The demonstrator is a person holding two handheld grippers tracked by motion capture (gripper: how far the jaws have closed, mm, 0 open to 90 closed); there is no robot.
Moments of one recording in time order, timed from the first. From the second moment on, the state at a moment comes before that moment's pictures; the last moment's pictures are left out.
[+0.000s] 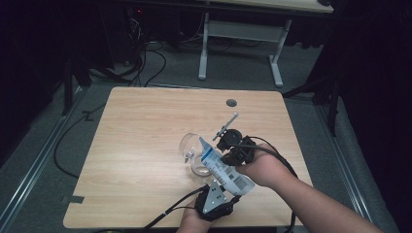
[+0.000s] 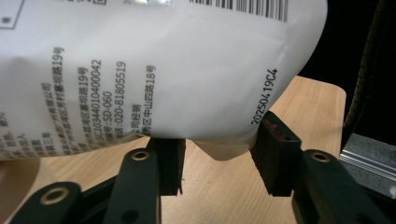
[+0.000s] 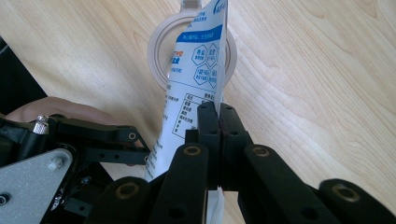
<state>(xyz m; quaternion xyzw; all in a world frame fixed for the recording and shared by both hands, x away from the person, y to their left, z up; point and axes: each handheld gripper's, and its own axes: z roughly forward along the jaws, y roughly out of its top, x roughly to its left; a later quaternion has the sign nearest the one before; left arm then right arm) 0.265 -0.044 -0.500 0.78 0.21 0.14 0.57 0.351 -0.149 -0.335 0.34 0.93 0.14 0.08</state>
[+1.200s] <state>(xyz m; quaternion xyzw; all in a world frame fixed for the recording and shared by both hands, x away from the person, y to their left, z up) 0.266 -0.044 -0.495 0.78 0.21 0.14 0.57 0.353 -0.145 -0.334 0.33 0.93 0.14 0.08</state>
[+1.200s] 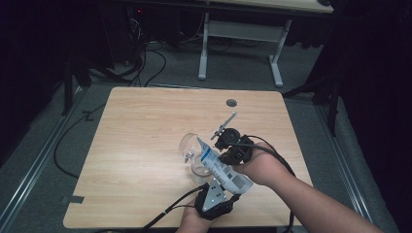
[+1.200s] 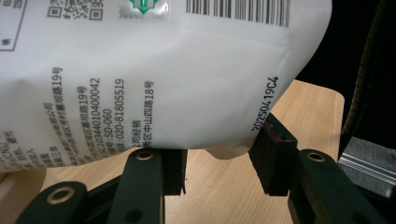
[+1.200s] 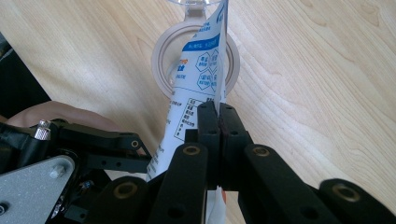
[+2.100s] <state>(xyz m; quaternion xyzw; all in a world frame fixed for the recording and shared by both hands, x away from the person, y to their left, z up) 0.268 -0.042 -0.491 0.78 0.21 0.13 0.58 0.354 -0.144 -0.331 0.33 0.93 0.15 0.09</state>
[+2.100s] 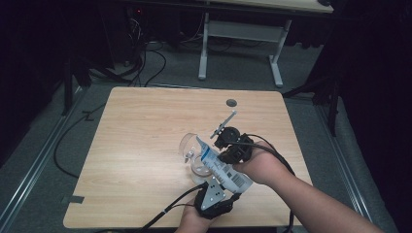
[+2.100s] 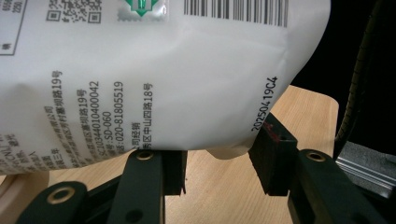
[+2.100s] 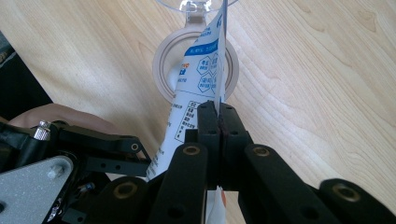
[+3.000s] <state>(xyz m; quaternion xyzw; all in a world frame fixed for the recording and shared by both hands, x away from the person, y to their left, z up) 0.267 -0.042 -0.491 0.78 0.21 0.12 0.58 0.354 -0.144 -0.331 0.33 0.93 0.15 0.08</state>
